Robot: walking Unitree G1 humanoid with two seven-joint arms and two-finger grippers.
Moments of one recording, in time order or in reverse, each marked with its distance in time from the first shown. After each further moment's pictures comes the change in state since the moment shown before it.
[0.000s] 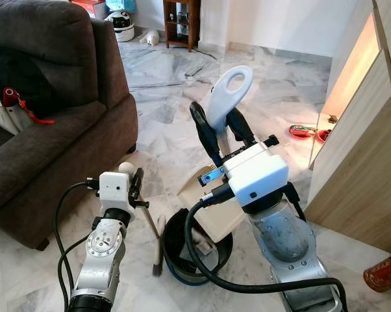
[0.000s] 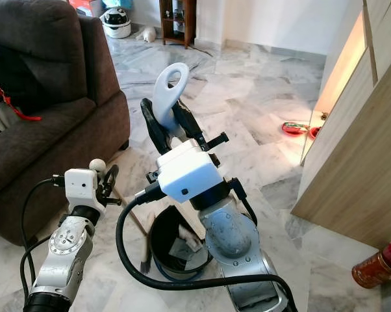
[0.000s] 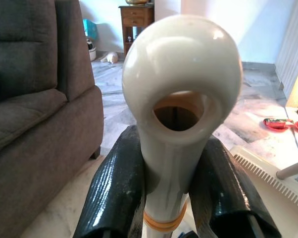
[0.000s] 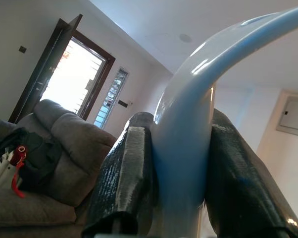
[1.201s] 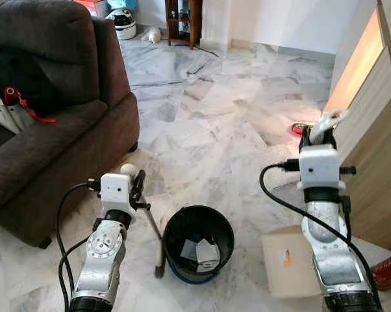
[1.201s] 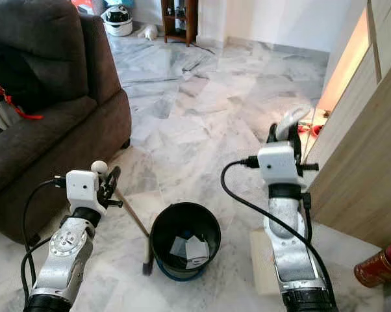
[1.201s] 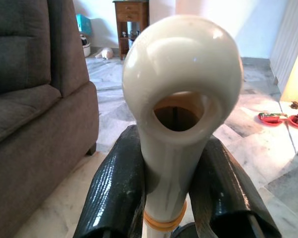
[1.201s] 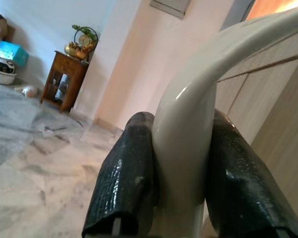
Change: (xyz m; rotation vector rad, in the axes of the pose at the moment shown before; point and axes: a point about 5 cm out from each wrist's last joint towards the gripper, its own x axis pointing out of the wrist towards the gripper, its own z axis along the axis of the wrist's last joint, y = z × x) left arm -0.003 -0.002 -0.003 -0.008 0.011 -0.027; right arm -0.077 -0.094 -0.127 -0.310 0.537 -0.503
